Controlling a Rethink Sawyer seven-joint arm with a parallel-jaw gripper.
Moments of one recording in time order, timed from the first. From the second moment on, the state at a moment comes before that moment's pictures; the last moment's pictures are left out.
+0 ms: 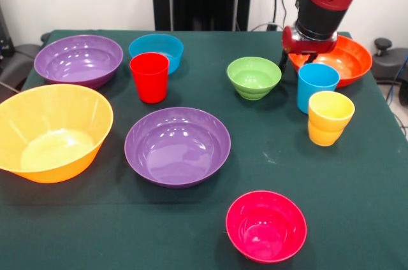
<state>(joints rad) 0.15 -0.43 -0.01 1.74 -0.29 0.40 2.00</state>
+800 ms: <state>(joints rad) 0.15 -0.43 -0.05 1.73 -0.29 0.40 2.00</state>
